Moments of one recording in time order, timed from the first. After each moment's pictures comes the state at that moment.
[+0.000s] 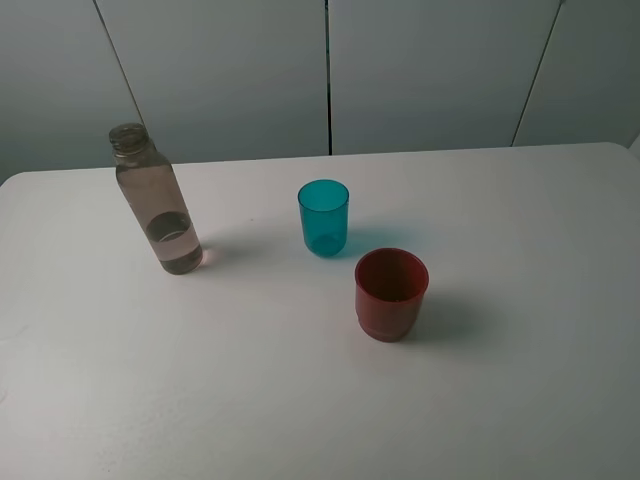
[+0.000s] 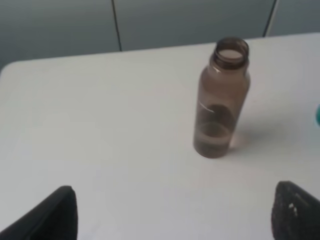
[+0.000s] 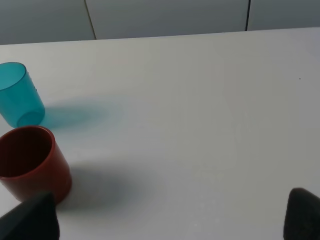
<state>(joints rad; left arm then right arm) 0.09 0.52 -0.81 -0.21 0.99 0.19 -0.05 0.00 -0.50 0.14 1.10 -0.04</state>
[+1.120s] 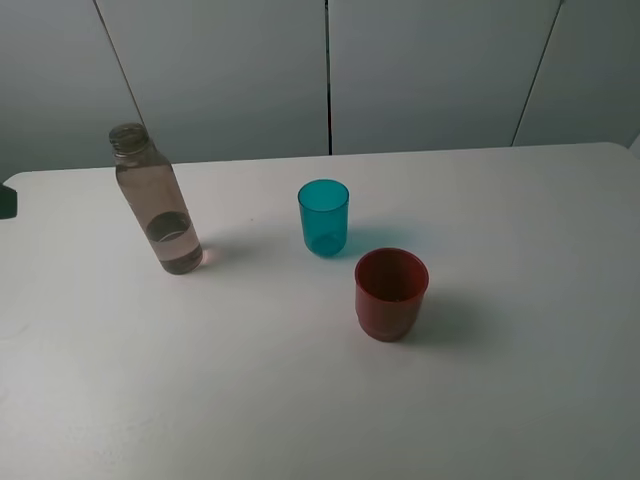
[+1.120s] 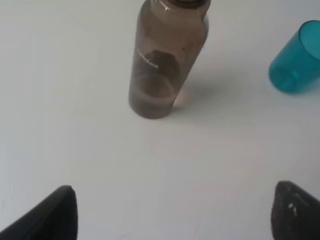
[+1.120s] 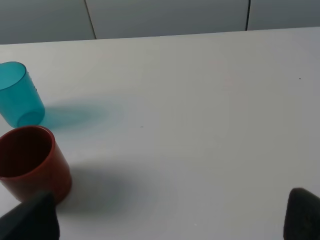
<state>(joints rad) 0.08 0.81 -0.65 -0.40 0.79 0.29 -0.05 0.00 -0.50 0.14 1.10 -0.04</state>
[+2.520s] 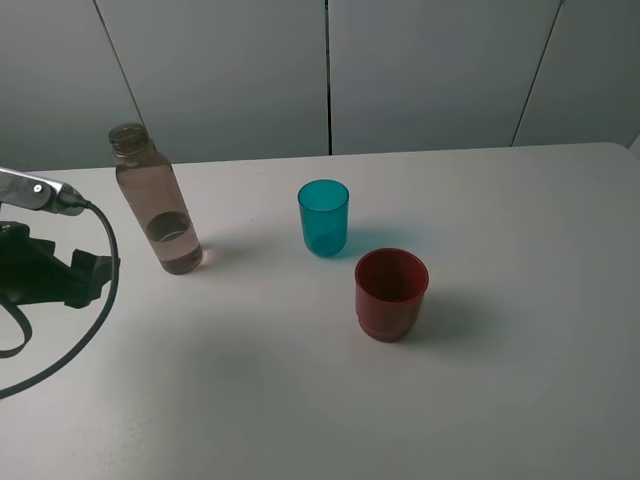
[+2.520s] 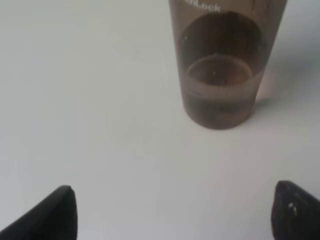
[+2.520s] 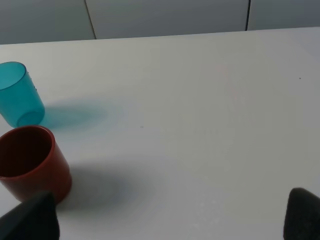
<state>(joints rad) -0.14 1.33 -0.27 0.04 -0.31 0.09 -0.05 0.00 -0.50 0.14 1.10 -0.04</state>
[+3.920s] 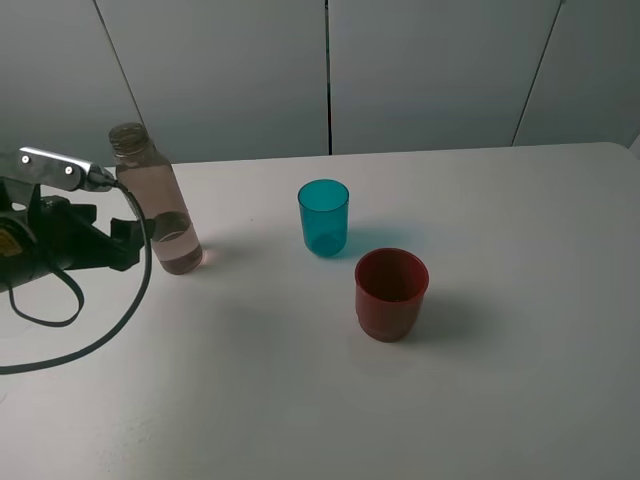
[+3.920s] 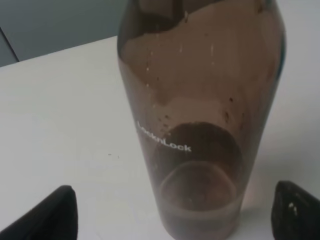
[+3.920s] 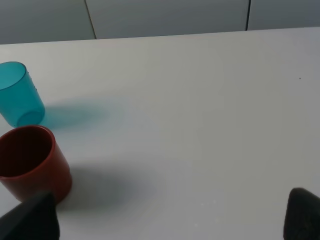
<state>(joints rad) -0.14 1.61 -0.33 0.14 -0.72 0.01 -0.05 0.00 -0.50 0.14 1.10 -0.04</state>
